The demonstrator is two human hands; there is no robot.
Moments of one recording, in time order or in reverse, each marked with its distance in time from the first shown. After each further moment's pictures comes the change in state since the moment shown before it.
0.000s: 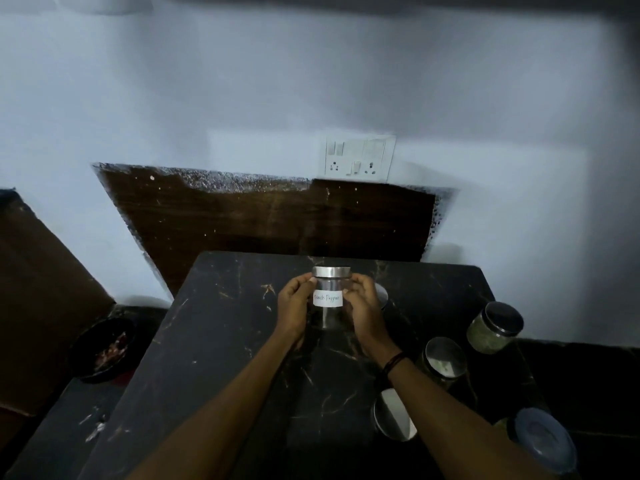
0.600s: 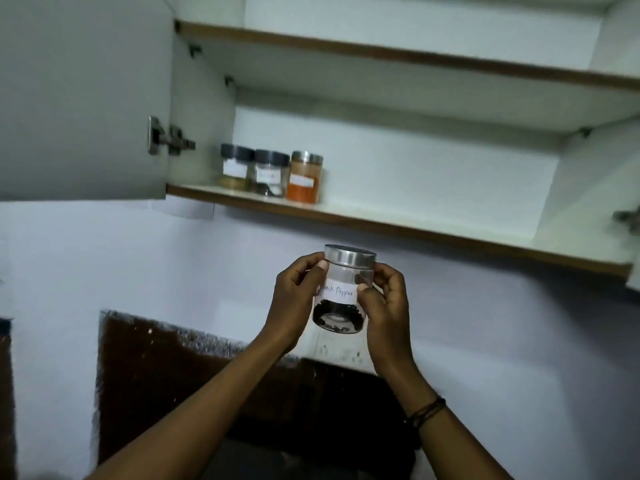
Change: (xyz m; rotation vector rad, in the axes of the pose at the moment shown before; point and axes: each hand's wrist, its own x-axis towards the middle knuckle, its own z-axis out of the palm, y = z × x) left_hand 0.010 0.331 0.091 0.000 -0.088 0.758; right_hand 0.055 -0.327 0.035 0.003 -0.040 -0.729
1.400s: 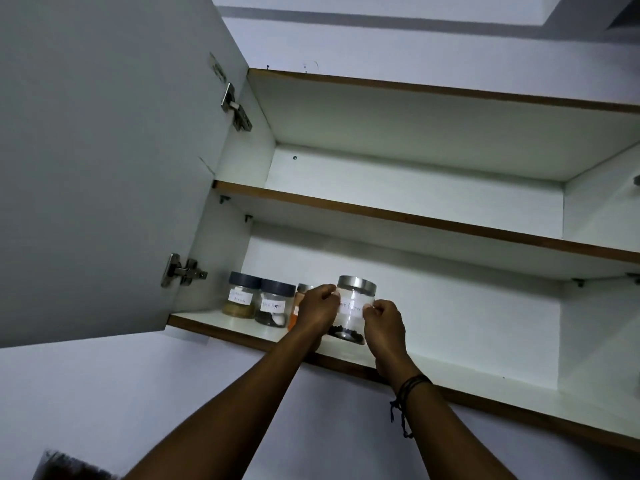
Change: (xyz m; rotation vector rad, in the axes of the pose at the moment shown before) left_hand 0.195 0.088 0.038 0.210 0.044 0.025; right_hand 0.214 -0.063 0.053 -0.426 0.130 -0.006
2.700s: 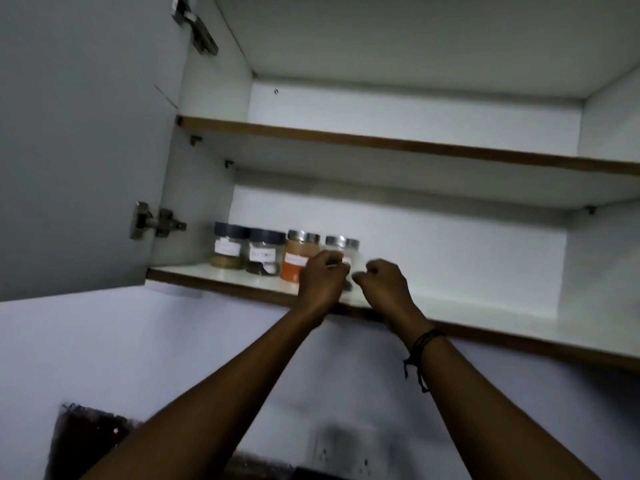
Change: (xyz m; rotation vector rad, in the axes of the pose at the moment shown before) left_hand -0.019 -0.038 0.024 0.089 0.052 0.101; right_hand -0.004 0.025 -0.012 -0.226 -0.148 -0.016
